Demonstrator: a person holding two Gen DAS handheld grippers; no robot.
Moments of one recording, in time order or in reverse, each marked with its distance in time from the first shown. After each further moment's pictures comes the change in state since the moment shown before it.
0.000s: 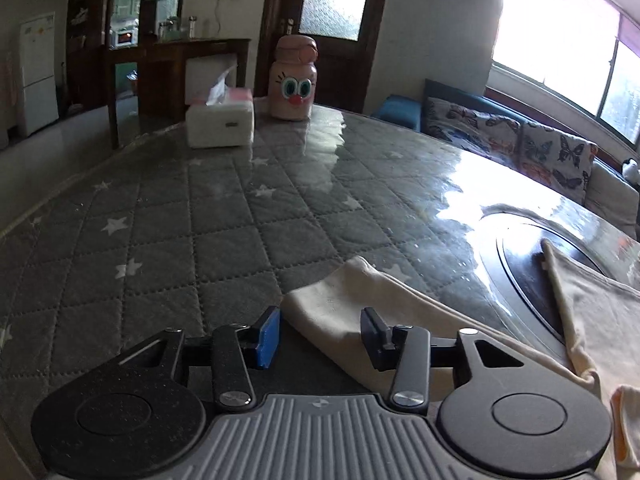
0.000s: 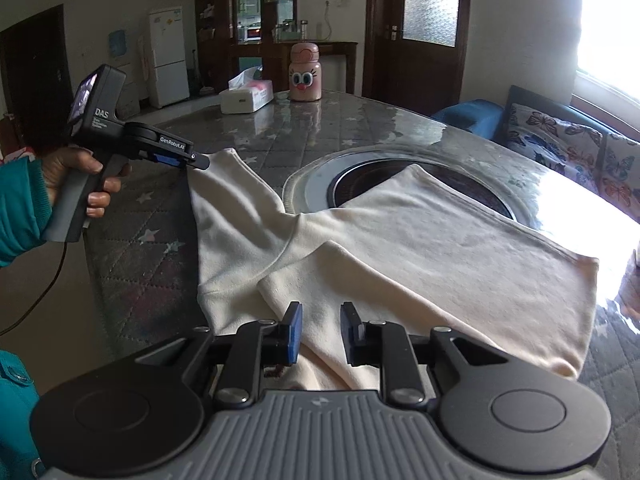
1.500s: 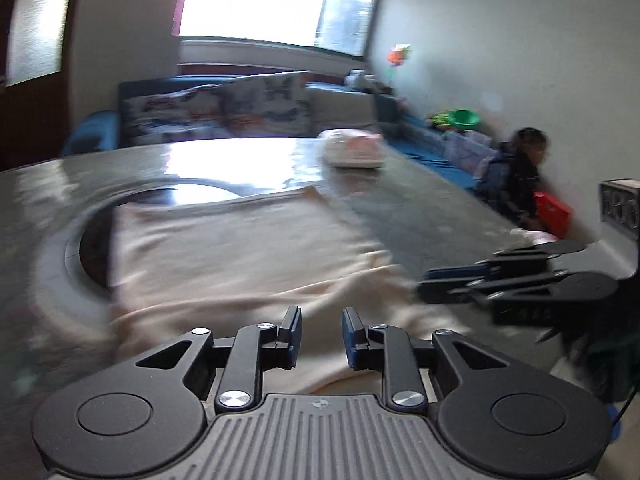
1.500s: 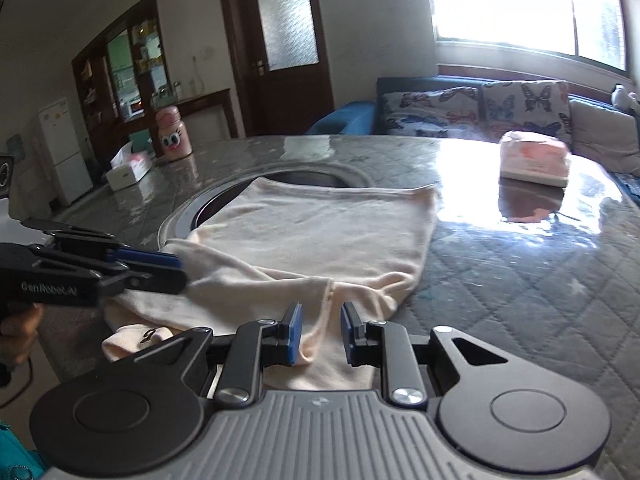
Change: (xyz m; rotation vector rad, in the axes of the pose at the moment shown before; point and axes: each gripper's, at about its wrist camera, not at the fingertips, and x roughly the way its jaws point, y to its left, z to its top) left arm -0.089 -0.194 -0.071 0.467 0.061 -0.668; right arm -0.066 -0.074 -0.061 0.345 -0.126 -0.215
